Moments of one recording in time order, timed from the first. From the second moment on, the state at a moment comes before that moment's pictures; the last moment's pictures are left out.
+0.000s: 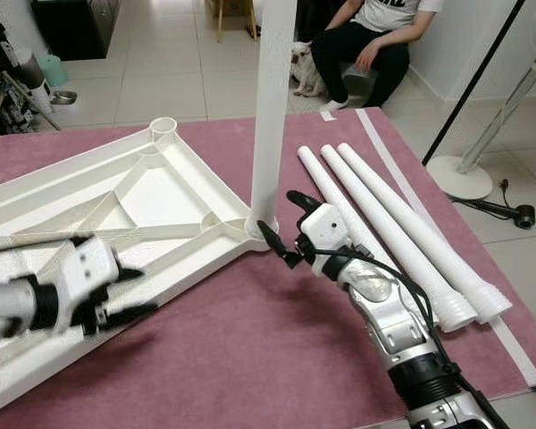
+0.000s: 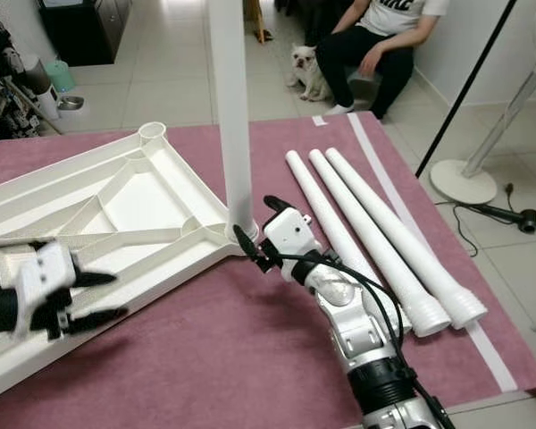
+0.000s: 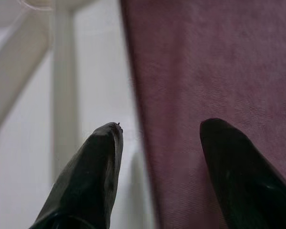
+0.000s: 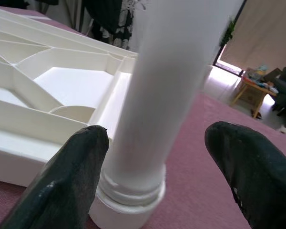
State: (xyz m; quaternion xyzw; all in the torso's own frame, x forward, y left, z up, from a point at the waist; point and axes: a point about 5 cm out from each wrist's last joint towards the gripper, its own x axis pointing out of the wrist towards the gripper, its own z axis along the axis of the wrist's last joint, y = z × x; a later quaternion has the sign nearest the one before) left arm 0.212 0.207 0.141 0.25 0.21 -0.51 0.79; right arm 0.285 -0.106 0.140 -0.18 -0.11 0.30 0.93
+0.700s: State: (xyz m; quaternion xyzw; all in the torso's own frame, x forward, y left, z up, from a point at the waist) left arm 0.230 0.197 0.115 0.26 0.24 -0.46 0.81; right arm 0.285 -0.109 0.139 -0.18 -0.11 0.30 0.93
